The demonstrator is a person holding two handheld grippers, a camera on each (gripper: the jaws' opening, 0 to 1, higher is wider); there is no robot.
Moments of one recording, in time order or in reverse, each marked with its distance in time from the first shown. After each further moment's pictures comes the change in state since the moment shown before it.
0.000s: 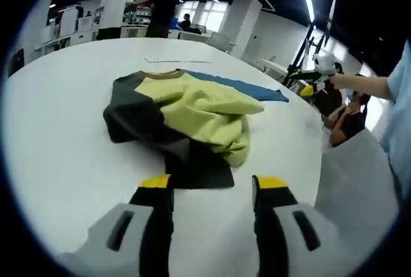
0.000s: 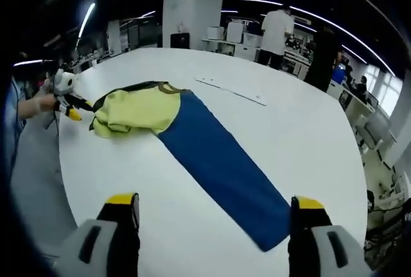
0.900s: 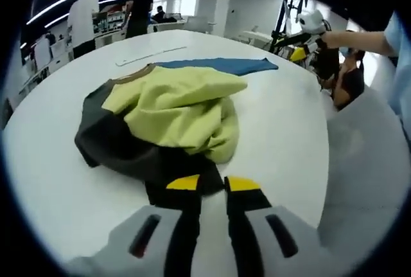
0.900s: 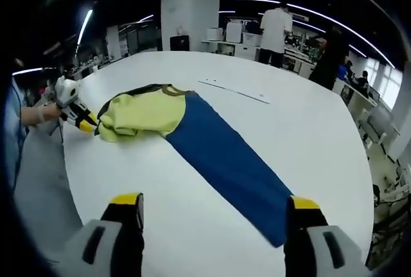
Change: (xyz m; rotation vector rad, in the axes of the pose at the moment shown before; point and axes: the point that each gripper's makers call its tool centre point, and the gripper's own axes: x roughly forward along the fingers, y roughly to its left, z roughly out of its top) left arm 0.034 -0.006 -0.019 0.243 0.213 -0.002; right arm 0.000 0.011 -0.001 0.038 -0.004 0.026
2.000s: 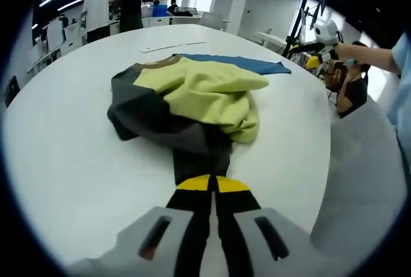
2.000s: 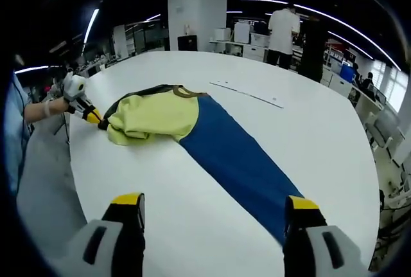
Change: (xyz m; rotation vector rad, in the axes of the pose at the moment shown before) left arm -0.057 0.041 -0.023 -0.126 -0.022 0.064; right arm 0.010 0.025 0.009 -0.019 0.004 0.054
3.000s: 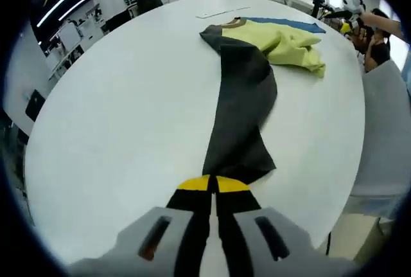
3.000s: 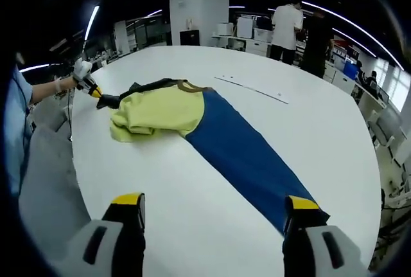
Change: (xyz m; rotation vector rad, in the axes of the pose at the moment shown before) left arm -0.097 0.159 -0.062 0.114 0.280 0.217; right arm -0.002 0.008 -0.005 -0.002 0.044 0.010
